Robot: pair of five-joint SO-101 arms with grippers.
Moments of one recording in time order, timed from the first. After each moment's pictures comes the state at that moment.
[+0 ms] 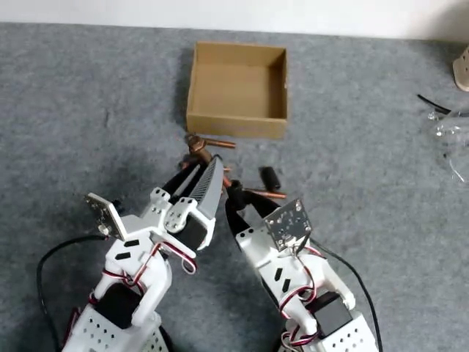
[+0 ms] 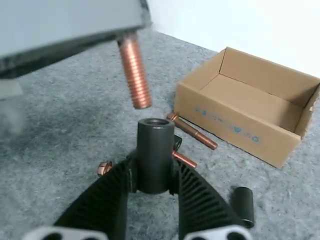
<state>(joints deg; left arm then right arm) 25.2 -103.7 92.8 10.2 36.2 -35.3 -104.5 90.5 36.6 5.9</state>
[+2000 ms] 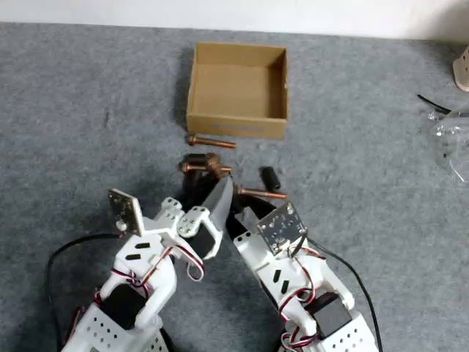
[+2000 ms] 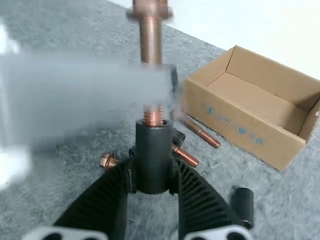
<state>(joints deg) 30.8 -103.7 95.2 18.3 35.9 -36.0 -104.5 90.5 37.5 9.1</state>
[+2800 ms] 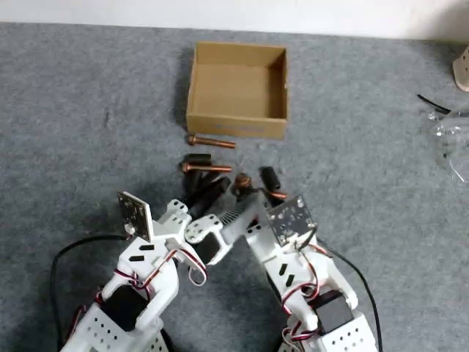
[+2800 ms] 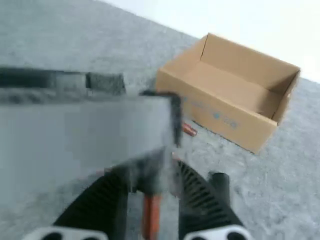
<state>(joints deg) 32.4 -103.7 95.2 19.4 30.9 -30.5 -104.4 90.6 37.6 9.1</state>
